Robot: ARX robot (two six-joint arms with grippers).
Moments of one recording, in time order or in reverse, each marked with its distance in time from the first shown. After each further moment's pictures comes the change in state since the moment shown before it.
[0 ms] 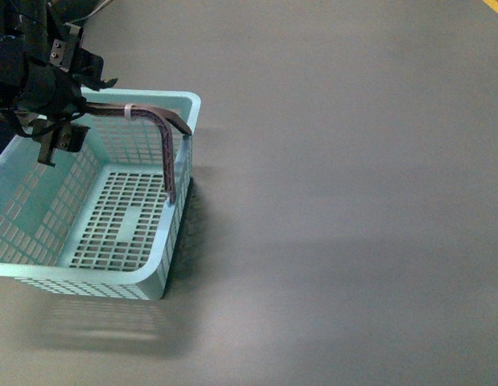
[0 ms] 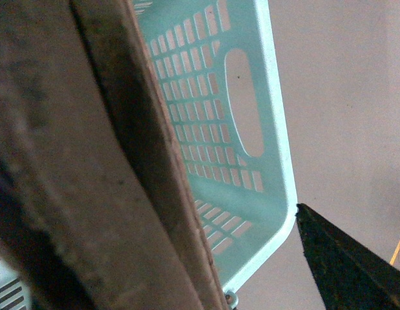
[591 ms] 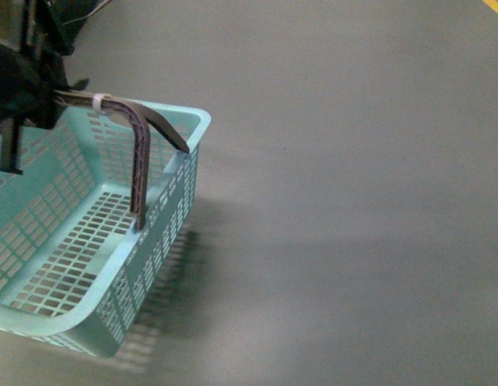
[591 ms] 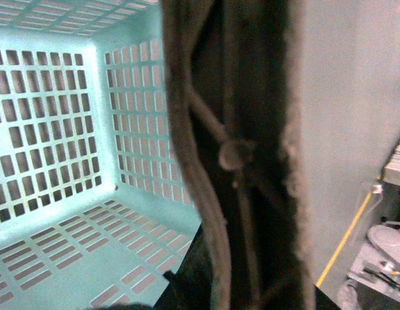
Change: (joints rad) left arm -0.013 -0.346 -0.343 0.051 0.042 -0.115; right arm 0.000 0.000 0.000 0.000 0.000 0.000
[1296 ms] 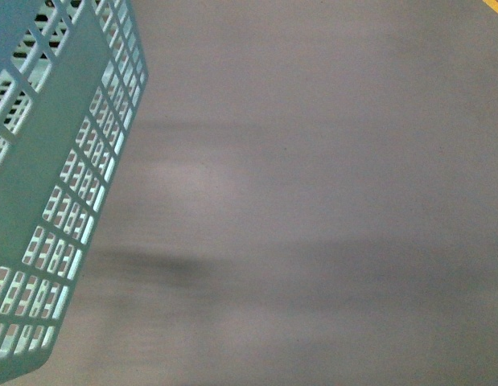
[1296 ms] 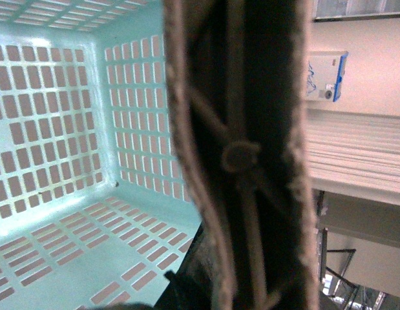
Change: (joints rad) left arm 0.048 -1.072 -0.259 -0.485 0.040 -0.109; right arm 0.000 0.000 0.000 0.000 0.000 0.000
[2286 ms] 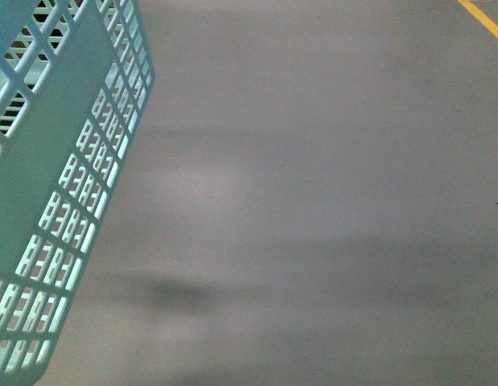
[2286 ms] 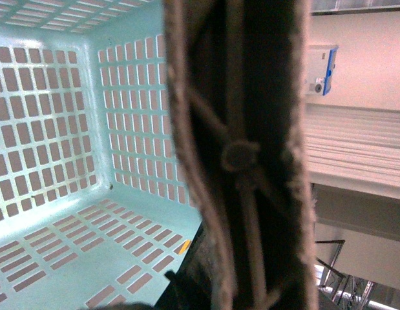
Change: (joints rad) left arm -0.006 -0.029 0.000 -0.014 0.008 -0.005; right arm 0.000 0.000 0.000 0.000 0.000 0.000
